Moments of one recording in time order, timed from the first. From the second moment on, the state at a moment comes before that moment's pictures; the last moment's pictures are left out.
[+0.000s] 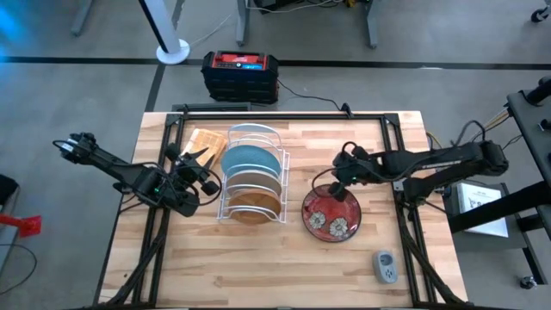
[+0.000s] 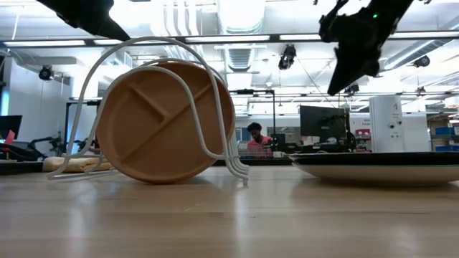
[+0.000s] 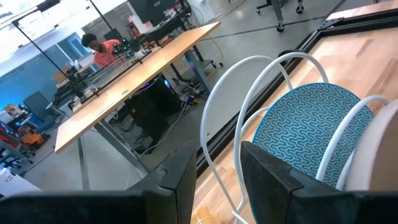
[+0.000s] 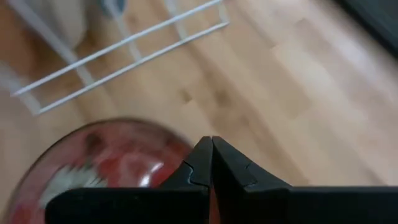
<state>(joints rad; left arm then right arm) -0.45 0.96 0.82 -0.84 -1.33 -0.51 0.05 1.16 0.86 -0.71 0.34 0.51</state>
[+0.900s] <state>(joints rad) -0.45 0.96 0.82 -0.84 -1.33 -0.51 0.05 1.18 0.61 -0.65 0.18 0.46</state>
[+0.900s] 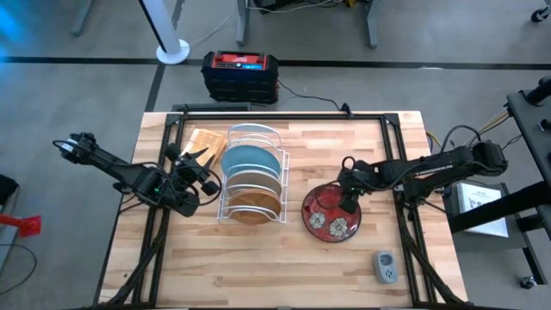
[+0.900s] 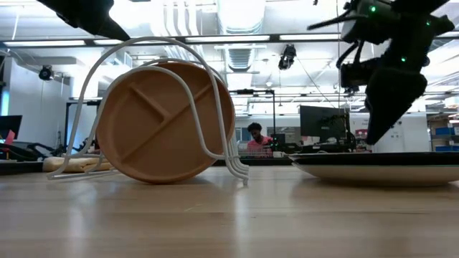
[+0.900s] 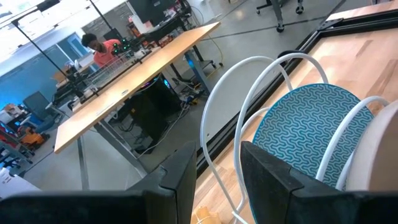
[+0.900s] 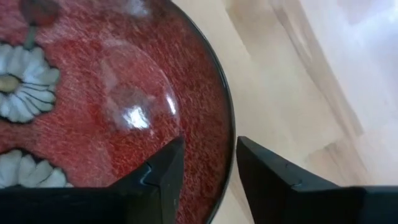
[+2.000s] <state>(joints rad) -0.45 1.50 1.14 0.00 -0.83 0.20 0.07 1.07 0.53 -0.56 0.29 0.57</state>
